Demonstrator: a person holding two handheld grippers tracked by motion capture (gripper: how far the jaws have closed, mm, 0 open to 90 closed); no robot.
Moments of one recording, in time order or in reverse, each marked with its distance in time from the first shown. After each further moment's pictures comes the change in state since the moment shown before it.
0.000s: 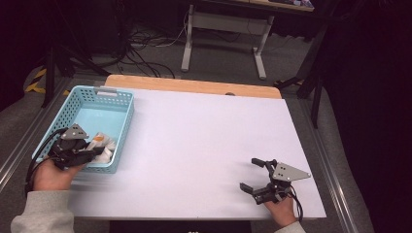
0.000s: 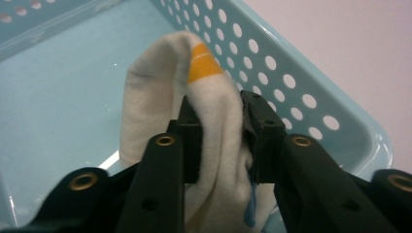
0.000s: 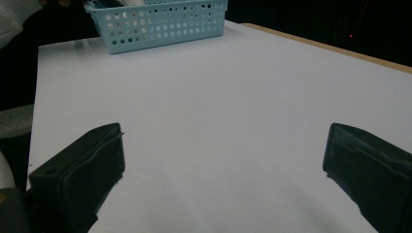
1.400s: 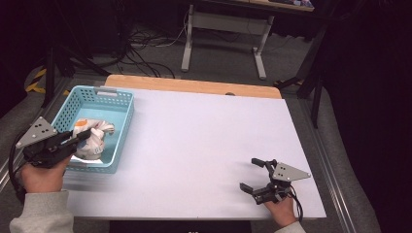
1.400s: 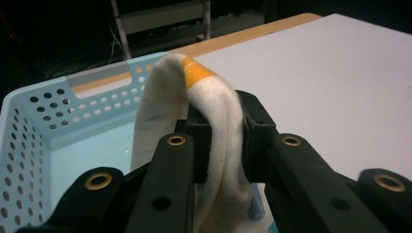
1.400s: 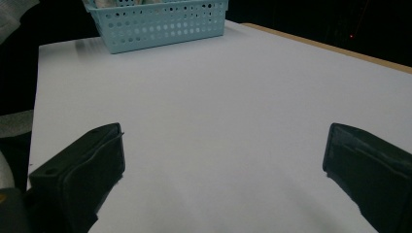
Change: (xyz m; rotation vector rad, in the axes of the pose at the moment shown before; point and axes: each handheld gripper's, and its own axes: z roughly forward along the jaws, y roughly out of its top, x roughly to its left) left arm -0.002 -0.005 -0.050 -0.444 0.051 -0.066; right arm 0.000 0.000 0.000 0.000 0.003 -0.002
